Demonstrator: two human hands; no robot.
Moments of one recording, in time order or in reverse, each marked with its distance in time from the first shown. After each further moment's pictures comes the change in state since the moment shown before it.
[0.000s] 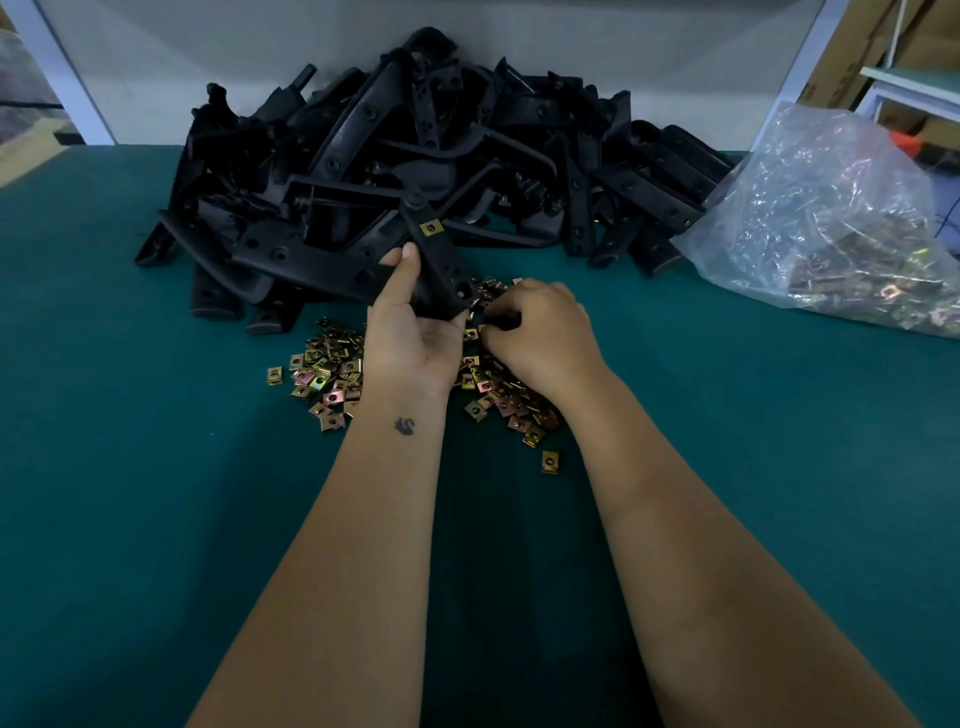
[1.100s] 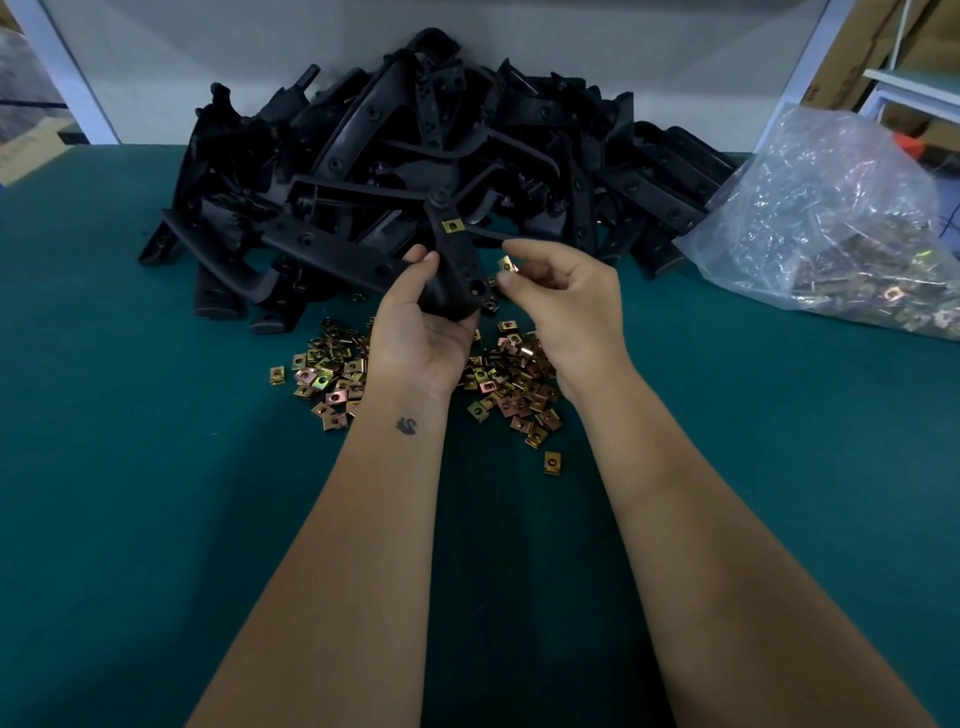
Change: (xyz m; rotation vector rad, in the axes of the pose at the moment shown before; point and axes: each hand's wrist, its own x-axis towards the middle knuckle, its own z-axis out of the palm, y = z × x) left_hand 0.000 0.000 0.003 0.030 0.019 -0.074; right_hand -0.003 -0.009 -0.017 0.920 0.239 0.106
